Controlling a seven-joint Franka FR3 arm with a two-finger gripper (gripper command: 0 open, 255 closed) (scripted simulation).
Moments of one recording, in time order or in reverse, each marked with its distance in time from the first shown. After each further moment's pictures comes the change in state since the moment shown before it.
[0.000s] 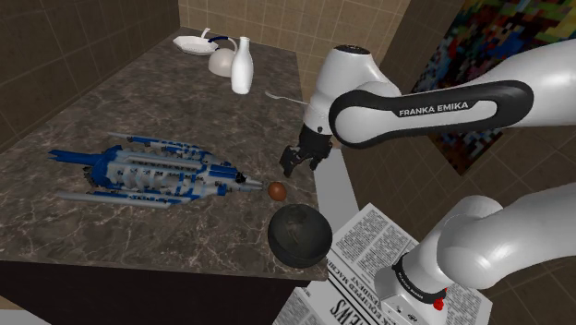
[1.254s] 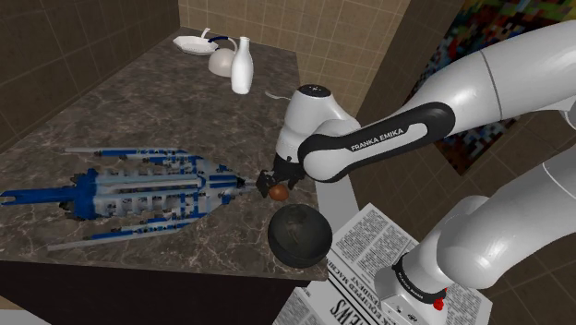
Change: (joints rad) arm -0.006 0.268 0.095 0.005 -0.060 0.267 0.146
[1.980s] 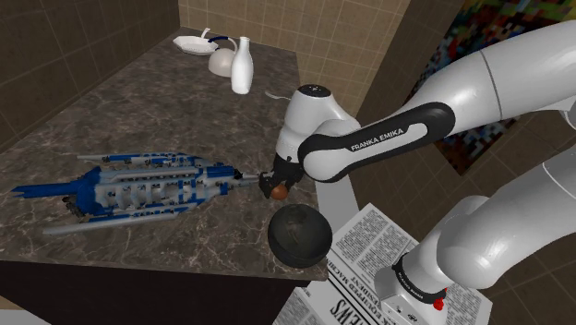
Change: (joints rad) arm 0.000 0.000 0.000 0.000 0.000 0.000 0.000
